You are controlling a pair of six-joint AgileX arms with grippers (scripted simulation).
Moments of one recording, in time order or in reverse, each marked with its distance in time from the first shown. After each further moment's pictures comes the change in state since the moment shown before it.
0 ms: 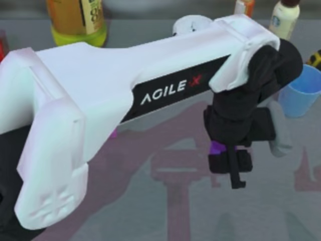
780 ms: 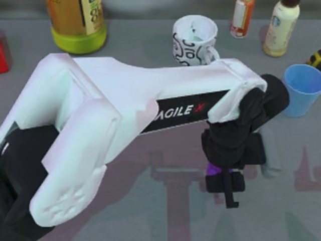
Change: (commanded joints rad) left arm -0.001 0.055 -0.185 0.240 0.001 0.000; right arm 0.000 0.000 0.000 0.000 0.000 0.000
